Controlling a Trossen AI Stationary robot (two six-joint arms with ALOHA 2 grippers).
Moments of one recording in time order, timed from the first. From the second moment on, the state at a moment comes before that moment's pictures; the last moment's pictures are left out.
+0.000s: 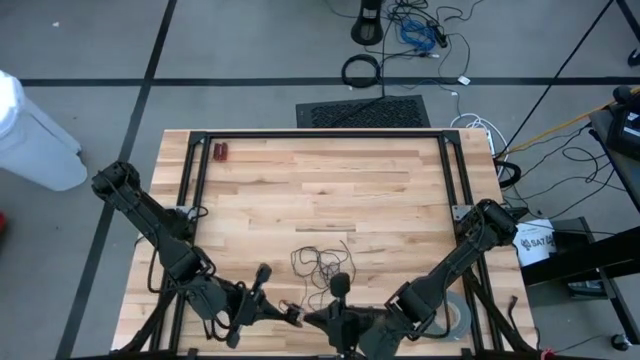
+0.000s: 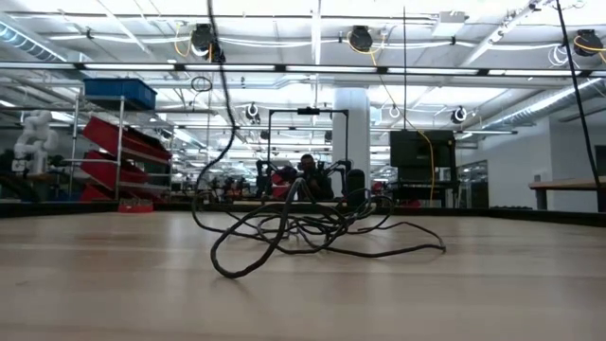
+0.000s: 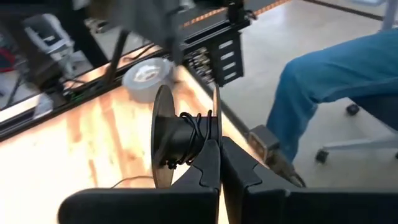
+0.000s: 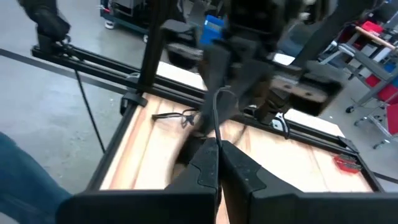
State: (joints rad) left arm -0.78 1.40 1.04 -0.06 -0.38 0.06; right arm 0.70 1.94 1.75 -0.22 0.73 -0.03
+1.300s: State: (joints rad) left arm -0.98 1.28 1.04 -0.05 -0.69 0.17; right arm 0.69 1.94 1.74 -0.54 0.58 0.20
